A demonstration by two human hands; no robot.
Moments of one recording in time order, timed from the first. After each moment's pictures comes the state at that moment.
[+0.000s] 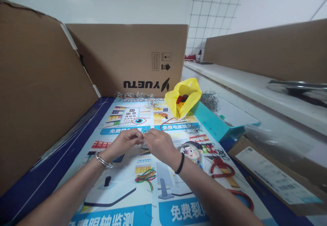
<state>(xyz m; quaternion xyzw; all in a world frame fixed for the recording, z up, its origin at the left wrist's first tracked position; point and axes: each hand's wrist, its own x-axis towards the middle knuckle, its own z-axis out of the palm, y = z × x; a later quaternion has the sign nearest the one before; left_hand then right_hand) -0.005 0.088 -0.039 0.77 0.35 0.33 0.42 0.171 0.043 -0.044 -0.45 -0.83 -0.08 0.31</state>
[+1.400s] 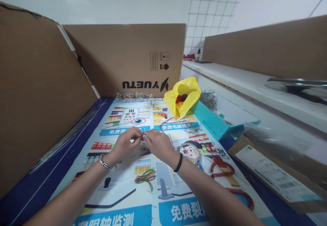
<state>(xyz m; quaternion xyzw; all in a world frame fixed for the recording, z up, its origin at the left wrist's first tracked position) 0.001 0.085 -0.053 0.84 0.29 0.42 0.20 0.170 0.049 -0.052 -0.50 -0.79 0.05 0.34</state>
